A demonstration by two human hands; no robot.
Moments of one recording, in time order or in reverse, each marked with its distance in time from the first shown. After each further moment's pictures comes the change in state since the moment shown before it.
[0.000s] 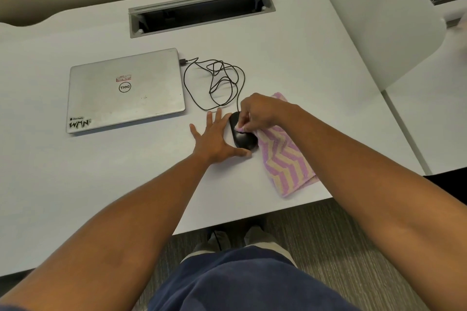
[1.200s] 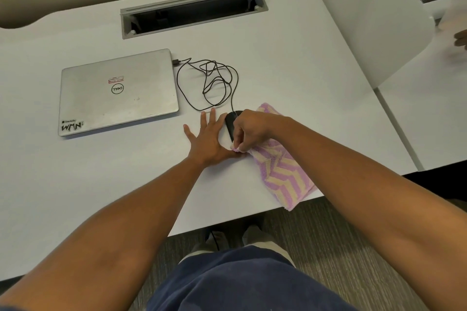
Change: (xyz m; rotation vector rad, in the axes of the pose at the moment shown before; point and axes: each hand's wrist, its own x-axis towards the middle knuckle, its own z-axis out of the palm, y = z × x) left_hand 0.002 -0.005 0.010 0.068 0.055 0.036; right_hand -0.017 -0.008 0.023 0.105 -0.151 0.025
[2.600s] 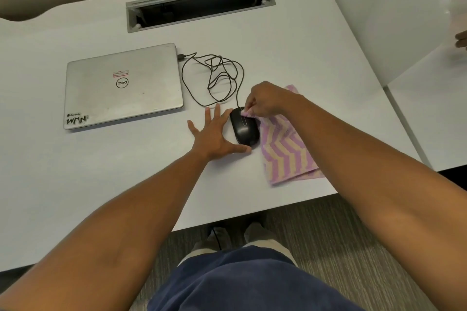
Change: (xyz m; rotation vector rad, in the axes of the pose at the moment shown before) left_hand 0.001 0.004 -0.008 -0.061 -0.050 -0.035; right_hand 0.024 0.029 -0.034 -0.023 0.187 0.118
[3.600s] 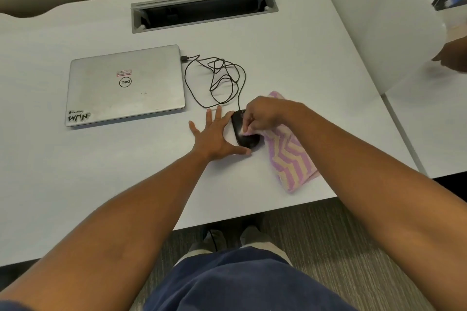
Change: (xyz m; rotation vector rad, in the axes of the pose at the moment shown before) left_hand -0.001 0.001 0.000 0.007 0.007 -0.003; right_hand -0.016 -0.014 0.004 -0.099 -0.152 -0.110
